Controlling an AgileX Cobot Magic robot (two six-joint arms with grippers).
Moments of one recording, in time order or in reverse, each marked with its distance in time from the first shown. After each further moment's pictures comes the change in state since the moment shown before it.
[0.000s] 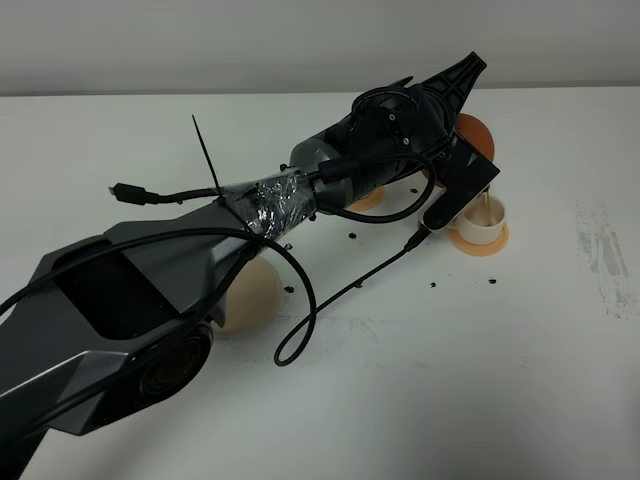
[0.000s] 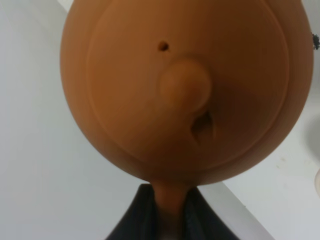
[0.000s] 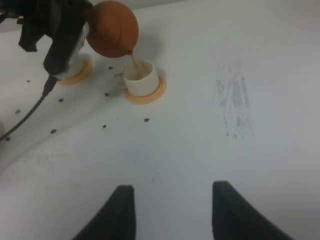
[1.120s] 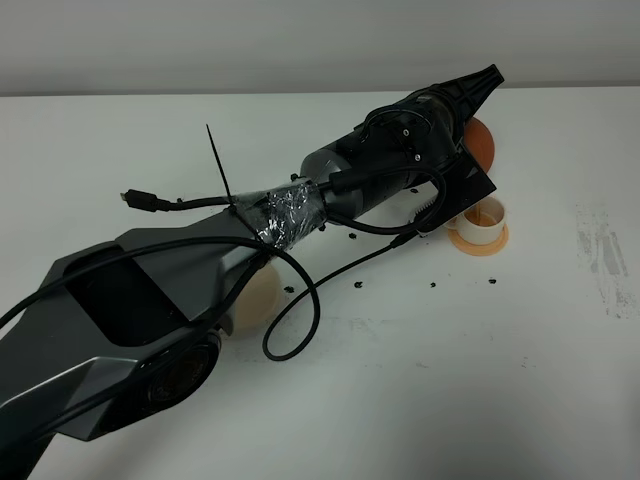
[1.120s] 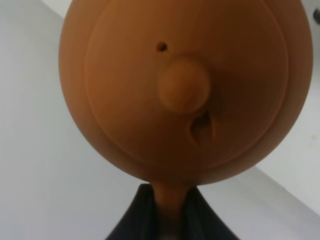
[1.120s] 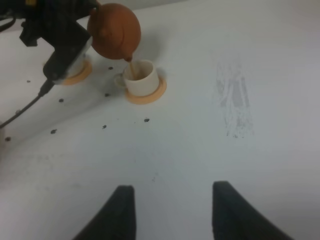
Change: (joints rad) left arm -0.020 0.015 0.000 0.110 -0.029 0.088; right arm 0.000 0.000 0.000 0.000 0.000 0.000
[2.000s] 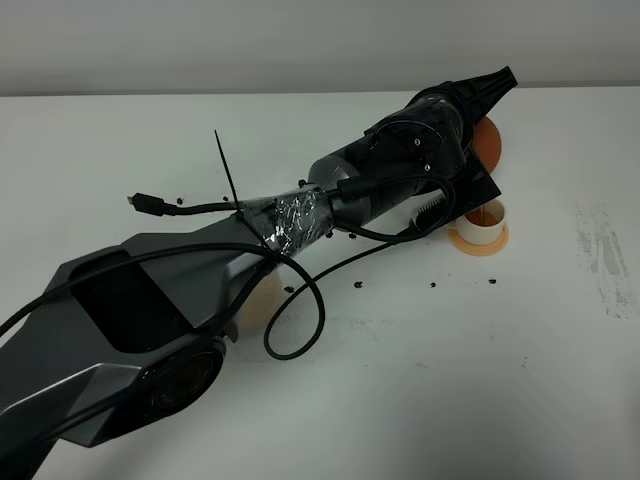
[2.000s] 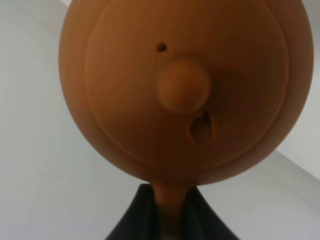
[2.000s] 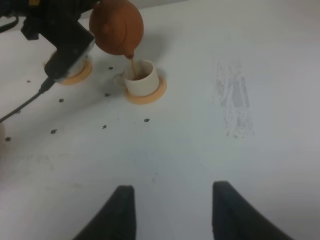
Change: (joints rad) left arm -0.020 0.000 0.000 0.081 -0.016 0.001; right arm 0.000 0.000 0.000 0.000 0.000 0.000
